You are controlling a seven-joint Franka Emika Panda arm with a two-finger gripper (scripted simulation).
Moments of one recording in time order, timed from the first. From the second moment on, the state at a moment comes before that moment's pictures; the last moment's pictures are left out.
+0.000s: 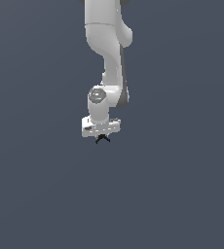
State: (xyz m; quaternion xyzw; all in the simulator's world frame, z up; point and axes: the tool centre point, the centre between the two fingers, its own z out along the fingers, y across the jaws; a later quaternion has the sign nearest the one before) arm -0.087 -0.057 0.014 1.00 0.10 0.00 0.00
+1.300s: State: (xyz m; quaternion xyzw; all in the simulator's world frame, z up) arm -0.025 -0.025 0.064 0.99 0.06 0.10 0.04
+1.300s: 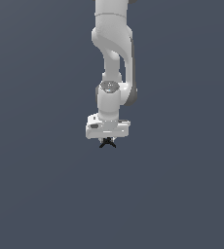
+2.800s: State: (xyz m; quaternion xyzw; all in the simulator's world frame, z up) arm 0.084 0.051 0.225 0.94 -0.02 0.32 0.12
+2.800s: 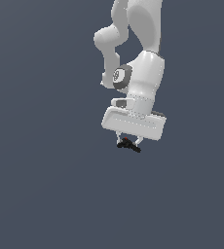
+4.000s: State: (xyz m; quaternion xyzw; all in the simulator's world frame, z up) arm 0.120 0.129 0.389 0.83 -0.09 0.51 0.20
